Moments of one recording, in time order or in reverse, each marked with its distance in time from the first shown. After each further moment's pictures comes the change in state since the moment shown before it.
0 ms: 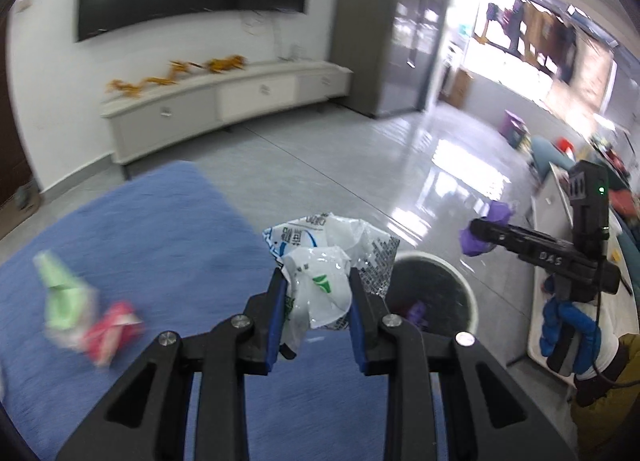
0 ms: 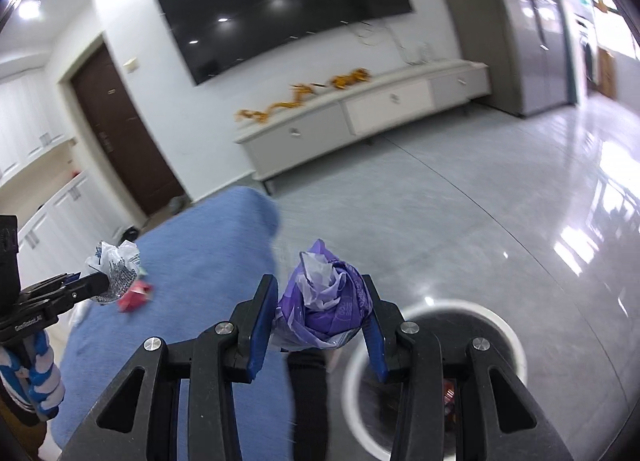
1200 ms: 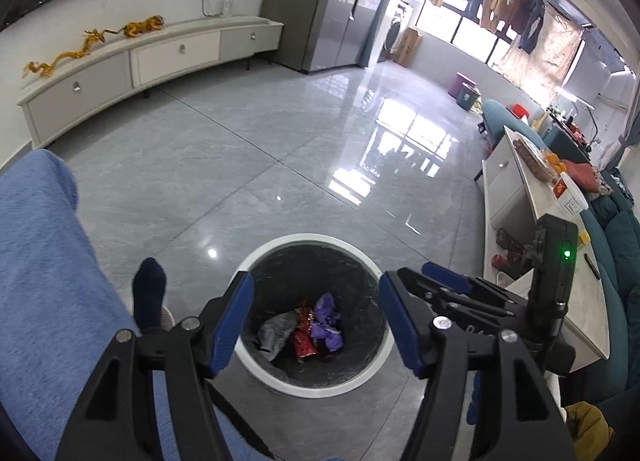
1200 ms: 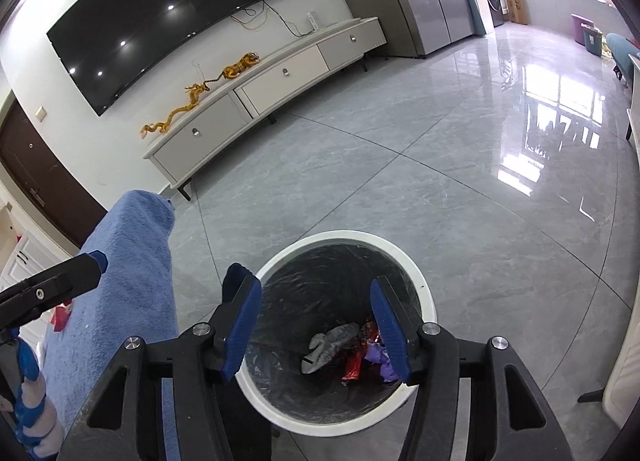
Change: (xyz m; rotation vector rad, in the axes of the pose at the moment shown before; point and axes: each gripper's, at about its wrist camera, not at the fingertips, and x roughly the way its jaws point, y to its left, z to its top) left arm 0.106 -0.124 0.021 0.029 0.134 -0.186; right arm -0.019 -0.104 -0.048 0.245 0.023 -0.168
